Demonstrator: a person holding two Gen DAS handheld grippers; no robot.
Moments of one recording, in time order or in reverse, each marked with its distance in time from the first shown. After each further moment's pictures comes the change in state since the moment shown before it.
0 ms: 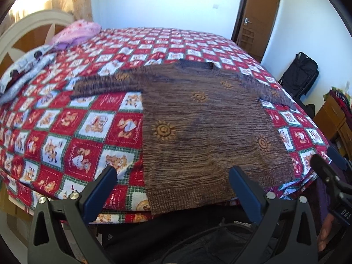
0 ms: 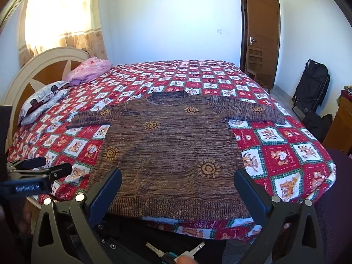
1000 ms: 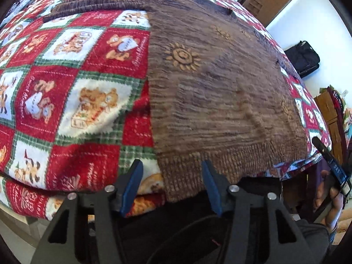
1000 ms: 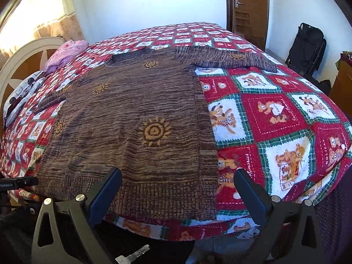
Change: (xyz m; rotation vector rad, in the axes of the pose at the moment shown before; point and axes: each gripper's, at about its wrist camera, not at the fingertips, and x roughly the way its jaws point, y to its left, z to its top) left arm 0.093 0.039 -0.038 -0.091 0.357 -0.166; right arm 0.096 -0.114 -0.044 0.106 0.224 -0.022
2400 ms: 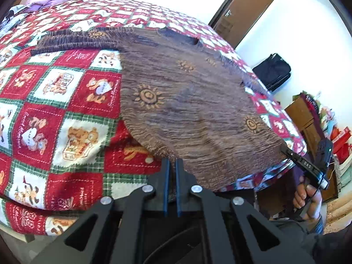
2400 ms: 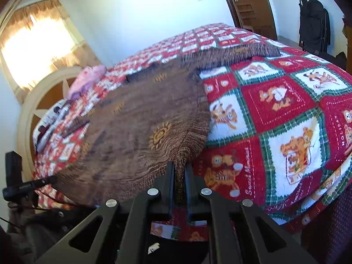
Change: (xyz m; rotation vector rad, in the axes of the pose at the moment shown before) left arm -0.036 -0.005 0.008 0.077 -0.196 -0.189; right arm -0.009 -0.049 -0.008 0.152 -0.076 0.262
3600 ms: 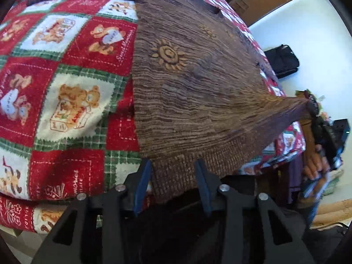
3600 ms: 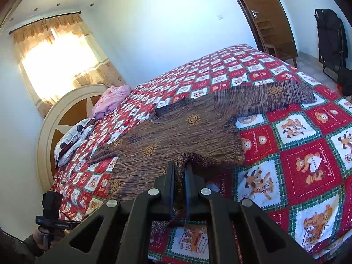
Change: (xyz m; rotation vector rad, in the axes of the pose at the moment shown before) left arm 0.041 0.034 0.001 -0.115 0.241 -0.027; right arm 0.000 0.036 0.078 -0.039 -0.128 0.163
